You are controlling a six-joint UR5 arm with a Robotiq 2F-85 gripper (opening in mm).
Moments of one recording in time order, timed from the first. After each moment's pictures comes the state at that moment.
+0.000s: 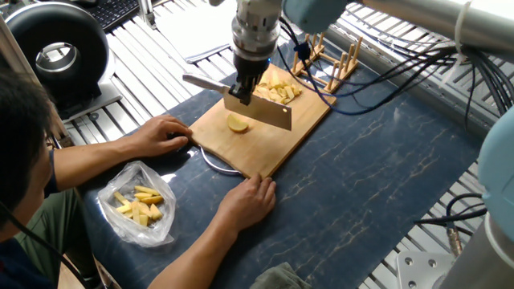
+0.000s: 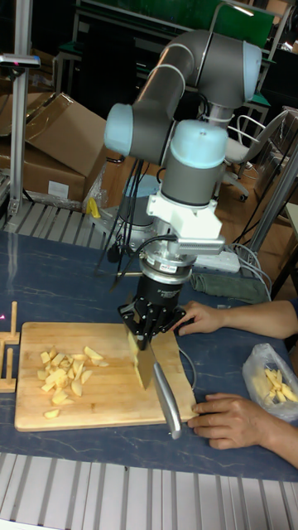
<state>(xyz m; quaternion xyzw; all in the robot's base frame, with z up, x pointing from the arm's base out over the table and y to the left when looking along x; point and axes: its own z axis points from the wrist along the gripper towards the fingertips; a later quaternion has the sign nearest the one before) 0.593 0.036 0.101 -0.16 0.99 0.01 0.06</state>
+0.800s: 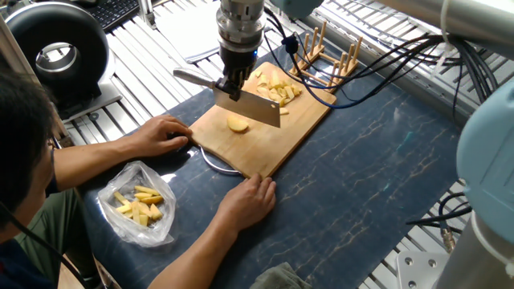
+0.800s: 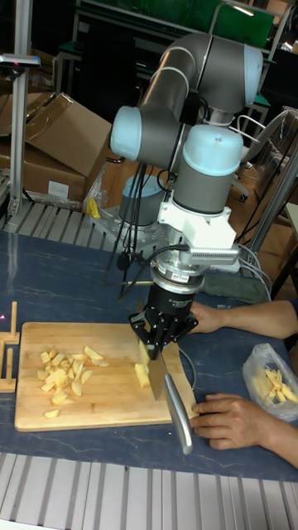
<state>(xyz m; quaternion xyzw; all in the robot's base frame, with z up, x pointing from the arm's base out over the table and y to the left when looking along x) 0.617 0.051 0.096 -0.15 0.99 0.01 0.06</state>
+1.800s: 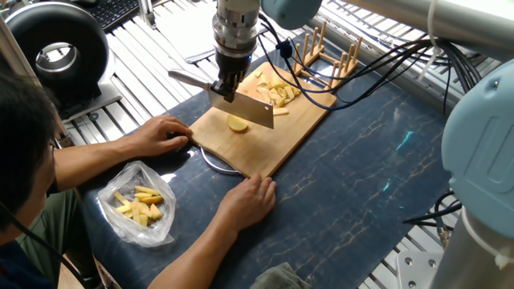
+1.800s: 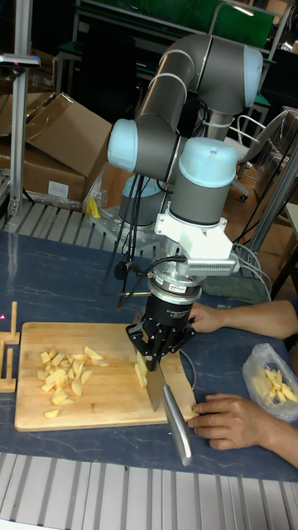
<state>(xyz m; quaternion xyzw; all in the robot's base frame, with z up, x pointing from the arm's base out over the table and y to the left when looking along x) 0.627 0.051 0.082 -0.16 0.98 0.01 0.07</state>
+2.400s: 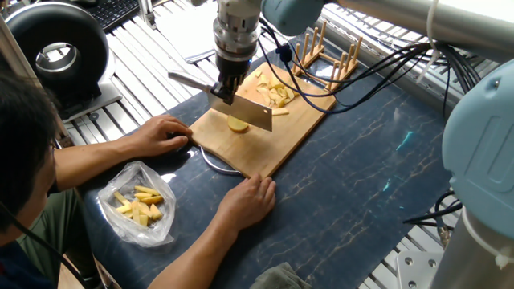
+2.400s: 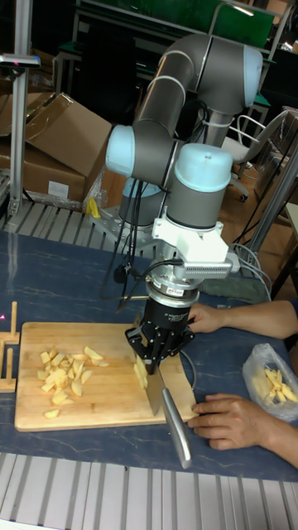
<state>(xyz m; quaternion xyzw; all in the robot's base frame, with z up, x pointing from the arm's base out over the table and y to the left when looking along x) 0.627 0.051 0.073 -0.16 0.98 0.02 0.08</state>
